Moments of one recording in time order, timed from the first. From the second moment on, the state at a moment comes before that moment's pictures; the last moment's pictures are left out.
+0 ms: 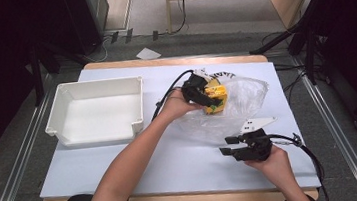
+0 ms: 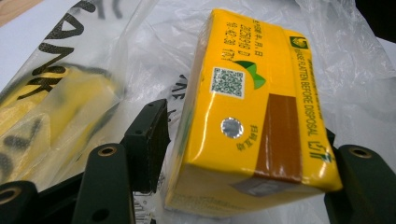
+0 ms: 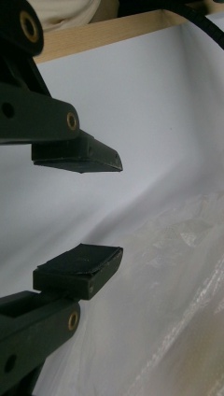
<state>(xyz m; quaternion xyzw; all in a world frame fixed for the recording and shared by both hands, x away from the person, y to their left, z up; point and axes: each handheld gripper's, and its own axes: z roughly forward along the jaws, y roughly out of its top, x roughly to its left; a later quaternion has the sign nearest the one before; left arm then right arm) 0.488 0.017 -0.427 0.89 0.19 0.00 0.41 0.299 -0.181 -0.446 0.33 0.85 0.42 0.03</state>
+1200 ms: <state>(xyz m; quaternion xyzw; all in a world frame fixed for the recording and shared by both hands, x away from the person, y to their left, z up) 0.491 0.023 -0.415 0.89 0.23 0.01 0.39 0.300 -0.179 -0.450 0.31 0.86 0.41 0.03</state>
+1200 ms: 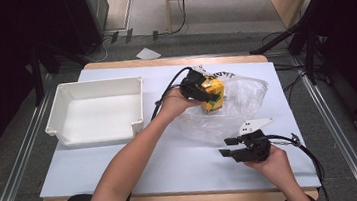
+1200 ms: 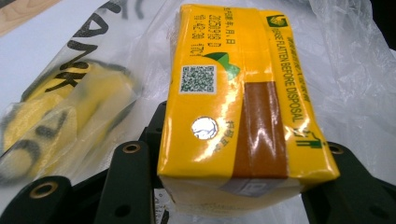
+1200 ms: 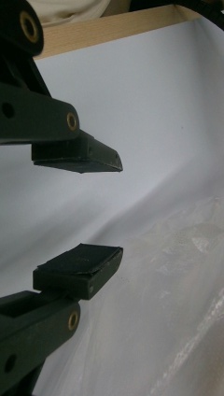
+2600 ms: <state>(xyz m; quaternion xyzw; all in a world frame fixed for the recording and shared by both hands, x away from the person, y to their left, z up) 0.443 0.087 -0.361 0.88 0.24 0.01 0.40 0.297 -0.174 -0.450 0.31 0.85 0.43 0.03</state>
